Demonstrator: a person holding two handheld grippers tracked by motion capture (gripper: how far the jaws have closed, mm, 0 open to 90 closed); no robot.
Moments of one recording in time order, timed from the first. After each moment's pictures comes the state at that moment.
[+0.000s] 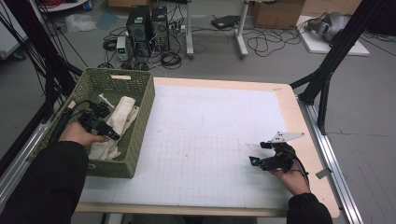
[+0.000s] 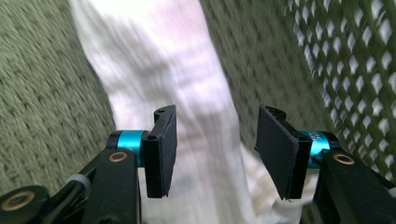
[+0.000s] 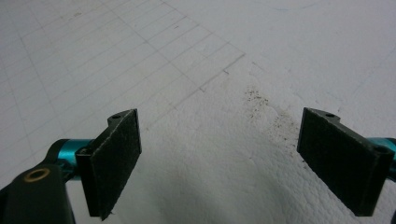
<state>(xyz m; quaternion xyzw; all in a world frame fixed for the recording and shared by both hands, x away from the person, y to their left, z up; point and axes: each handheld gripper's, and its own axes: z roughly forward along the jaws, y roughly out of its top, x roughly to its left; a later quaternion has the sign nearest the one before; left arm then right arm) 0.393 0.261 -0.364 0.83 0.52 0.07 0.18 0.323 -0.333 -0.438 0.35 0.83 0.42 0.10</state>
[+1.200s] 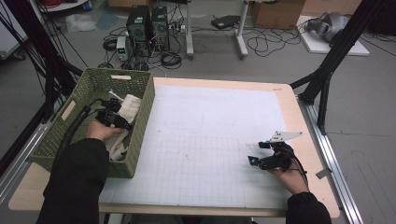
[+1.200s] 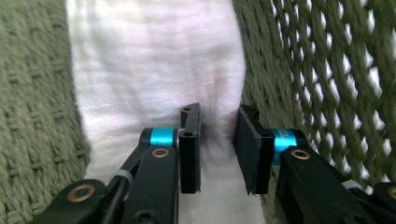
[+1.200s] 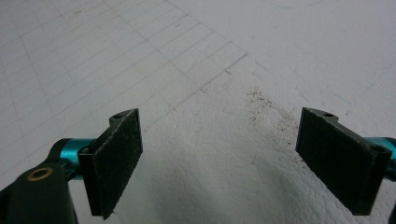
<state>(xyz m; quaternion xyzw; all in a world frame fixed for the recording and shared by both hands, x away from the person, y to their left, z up) 0.429 0.240 -0.403 0.79 0.57 0.05 0.24 0.328 -0.331 -0.442 0.35 0.83 0.42 0.09</state>
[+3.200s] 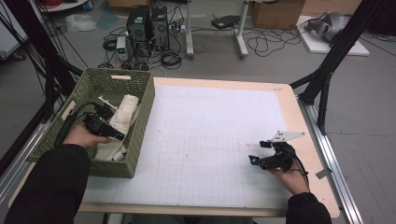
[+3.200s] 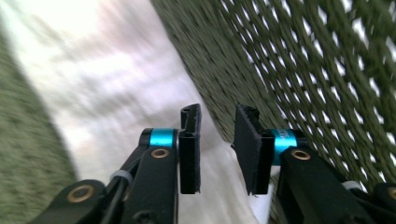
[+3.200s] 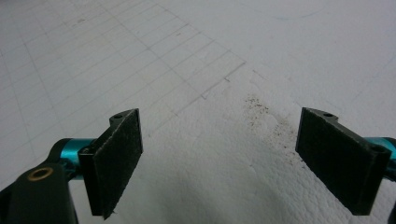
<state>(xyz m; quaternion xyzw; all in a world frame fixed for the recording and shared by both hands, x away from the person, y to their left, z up) 0.391 0.261 -0.374 0.85 0.47 0.01 0.25 0.324 -0.332 -0.435 0.35 0.83 0.43 0.10</state>
